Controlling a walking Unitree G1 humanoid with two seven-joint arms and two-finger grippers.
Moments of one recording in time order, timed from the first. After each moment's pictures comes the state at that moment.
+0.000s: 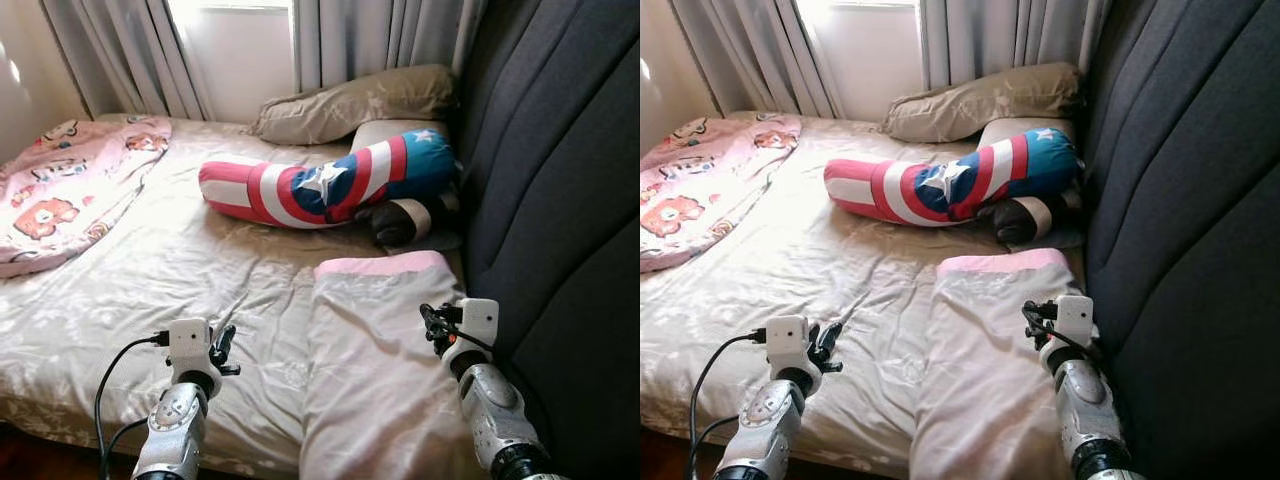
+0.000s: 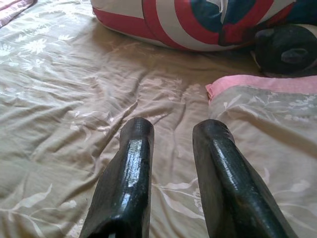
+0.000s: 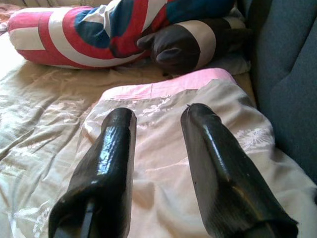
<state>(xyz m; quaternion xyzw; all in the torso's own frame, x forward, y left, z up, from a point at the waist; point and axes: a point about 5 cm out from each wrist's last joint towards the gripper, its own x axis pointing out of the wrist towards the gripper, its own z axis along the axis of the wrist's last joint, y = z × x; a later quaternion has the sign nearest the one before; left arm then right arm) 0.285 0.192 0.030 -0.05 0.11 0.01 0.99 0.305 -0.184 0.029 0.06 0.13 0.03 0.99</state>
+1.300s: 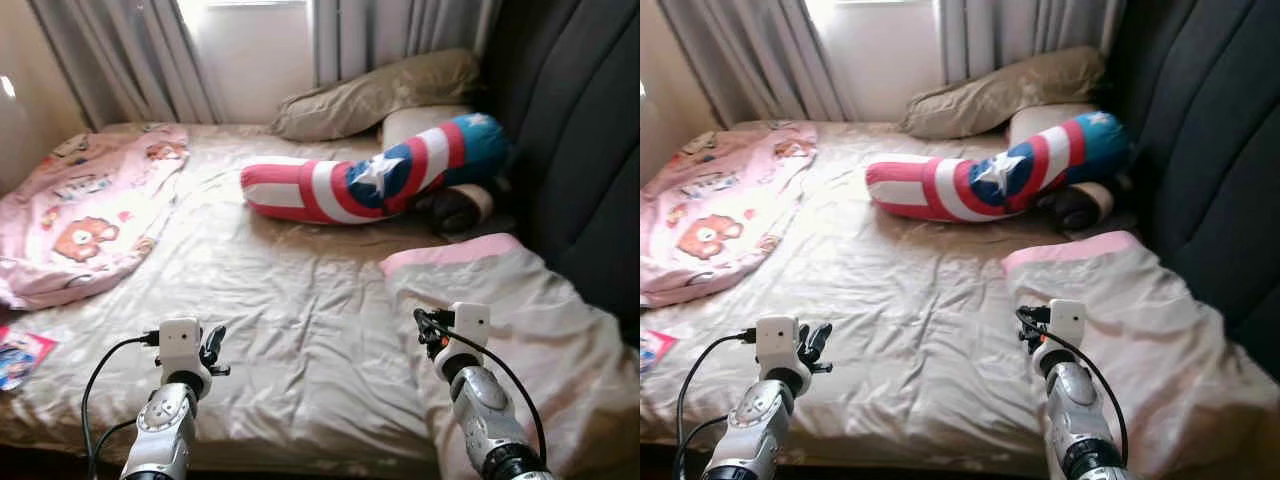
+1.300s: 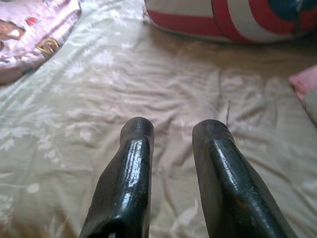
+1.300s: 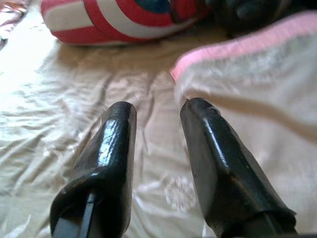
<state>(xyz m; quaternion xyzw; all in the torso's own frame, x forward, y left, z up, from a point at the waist) 0.282 0.201 0.027 -0.03 0.12 0.01 0.99 0.298 -0.181 0.015 0.07 0.16 0.02 0.98</state>
